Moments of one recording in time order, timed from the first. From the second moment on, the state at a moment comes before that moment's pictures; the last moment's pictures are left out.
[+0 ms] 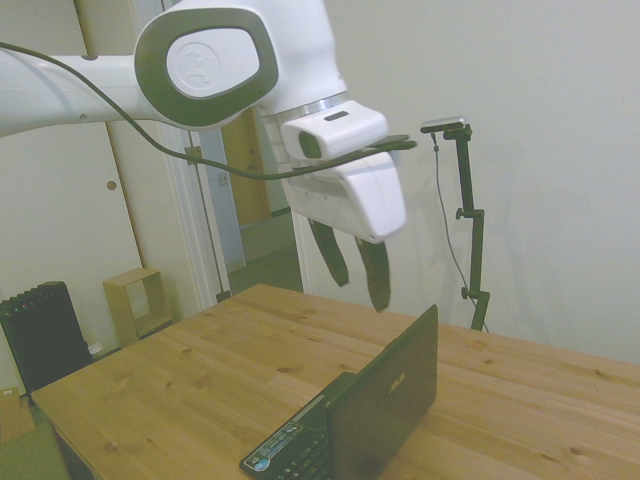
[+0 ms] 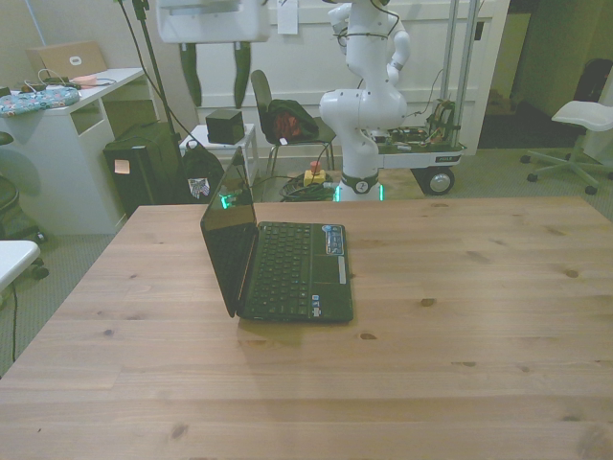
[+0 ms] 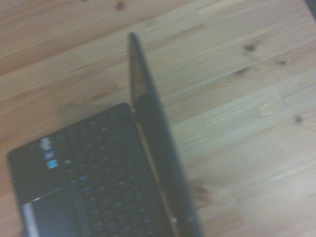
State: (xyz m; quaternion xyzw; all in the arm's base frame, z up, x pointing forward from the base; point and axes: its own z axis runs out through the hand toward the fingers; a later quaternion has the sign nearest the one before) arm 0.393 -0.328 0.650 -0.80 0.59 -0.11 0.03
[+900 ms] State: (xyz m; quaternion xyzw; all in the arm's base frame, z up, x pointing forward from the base) arm 0.463 -0.408 0.525 -0.80 0.60 -0.01 0.03
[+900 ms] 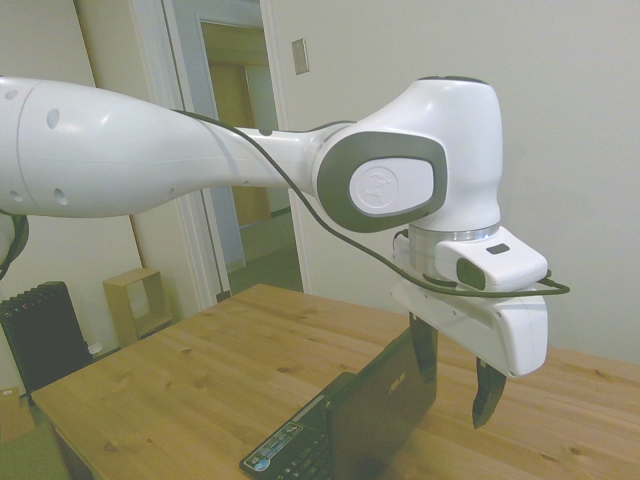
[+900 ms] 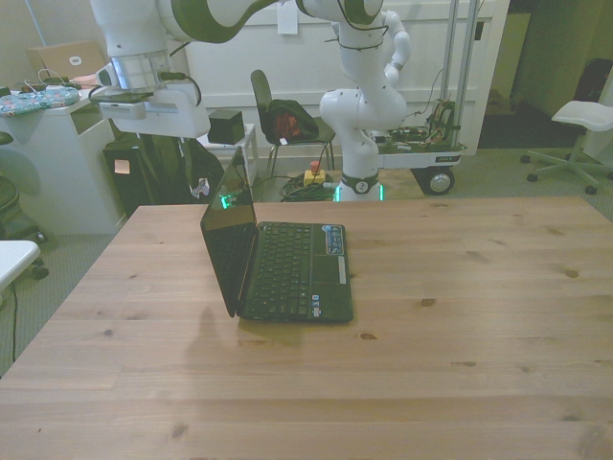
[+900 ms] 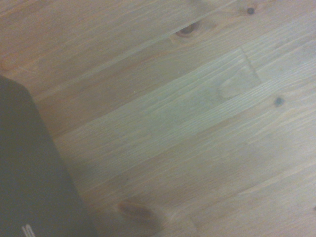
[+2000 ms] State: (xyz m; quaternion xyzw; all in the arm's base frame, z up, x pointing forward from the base) arm 0.473 -0.385 0.517 -0.81 0.58 0.00 0.03
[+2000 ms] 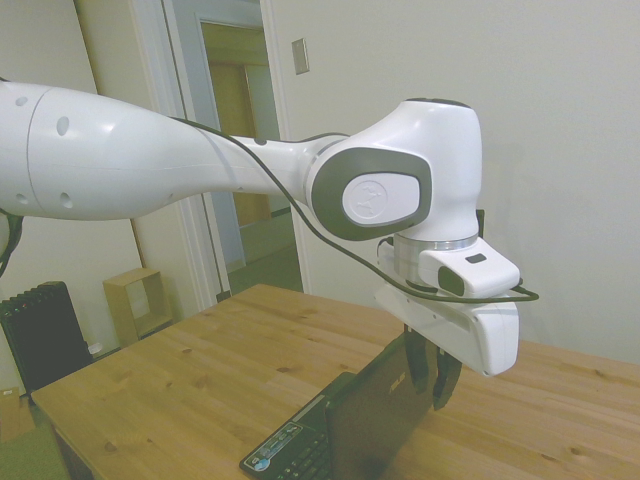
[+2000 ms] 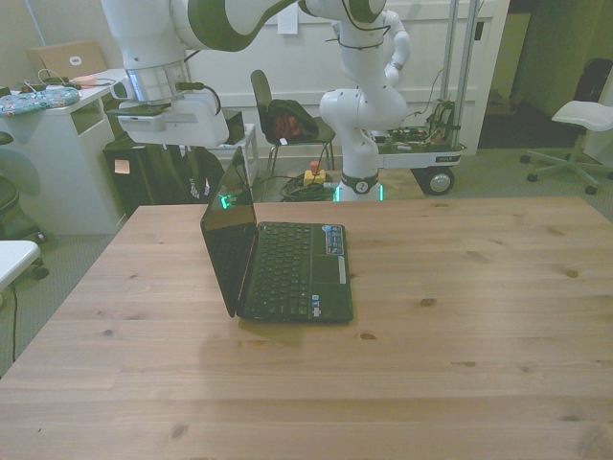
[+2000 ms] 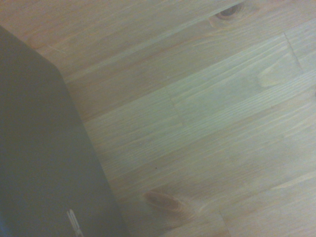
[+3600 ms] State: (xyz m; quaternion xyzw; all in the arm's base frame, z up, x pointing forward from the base) arm 0.550 -0.156 0.390 -0.87 0.50 0.06 0.00
